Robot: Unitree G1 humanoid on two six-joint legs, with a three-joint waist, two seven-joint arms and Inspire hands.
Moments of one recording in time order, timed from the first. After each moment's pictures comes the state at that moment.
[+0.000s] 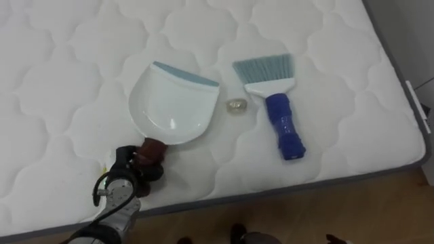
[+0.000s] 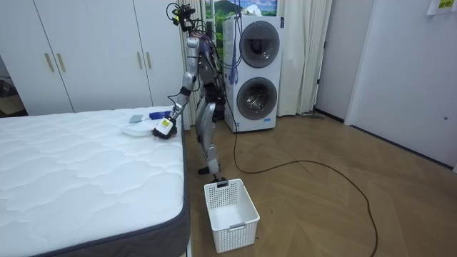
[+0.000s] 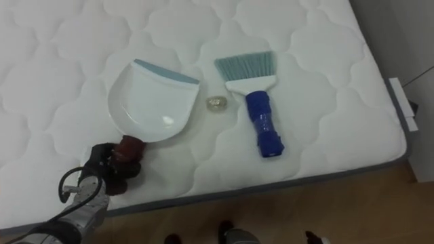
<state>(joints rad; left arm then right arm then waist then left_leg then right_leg) -0.41 0.19 -0.22 1.25 0.00 -0.13 0.40 -0.10 -0.25 0.36 1.29 0.27 -0.04 -0.21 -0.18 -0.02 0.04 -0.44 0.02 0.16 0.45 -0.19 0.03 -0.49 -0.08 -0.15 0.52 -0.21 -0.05</state>
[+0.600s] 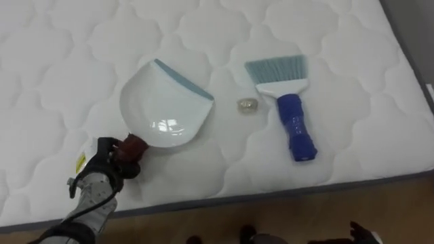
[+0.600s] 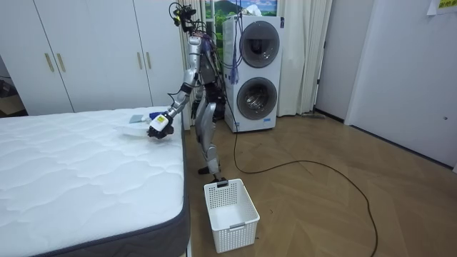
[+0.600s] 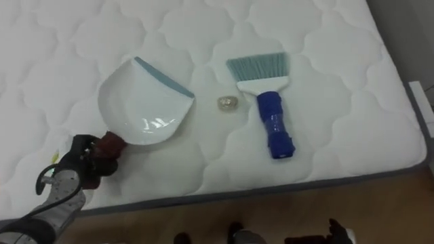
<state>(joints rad) -0.39 0.34 -0.26 1.17 0.17 -0.14 0.43 -0.14 -0.31 0.21 1.26 0.43 -0.10 -0.25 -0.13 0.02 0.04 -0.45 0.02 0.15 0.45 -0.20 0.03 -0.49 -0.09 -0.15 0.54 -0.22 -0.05</state>
